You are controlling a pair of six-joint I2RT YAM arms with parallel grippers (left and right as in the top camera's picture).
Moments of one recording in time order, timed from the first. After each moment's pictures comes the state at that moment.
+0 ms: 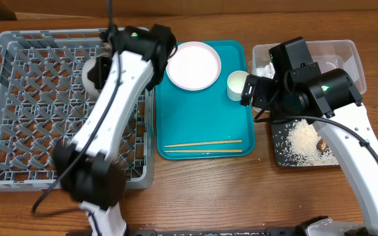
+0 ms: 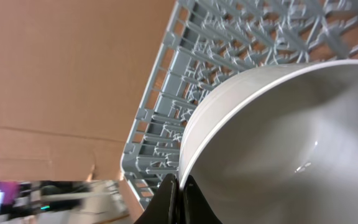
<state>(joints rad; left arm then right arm) -0.35 1.94 1.95 -1.69 -1.06 -0.69 0.36 1.49 1.57 -1.21 -0.03 0.59</state>
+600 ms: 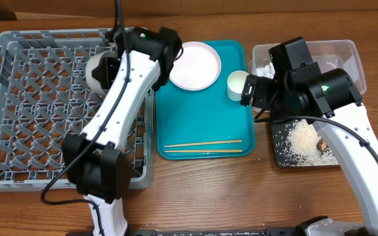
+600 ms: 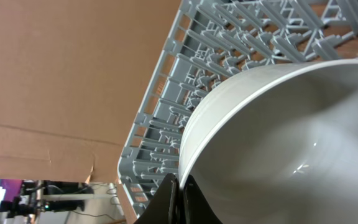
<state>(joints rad) -0.37 1.99 1.95 -1.69 -1.11 -0.78 0.36 1.49 1.57 -1.21 -0.03 0.59</state>
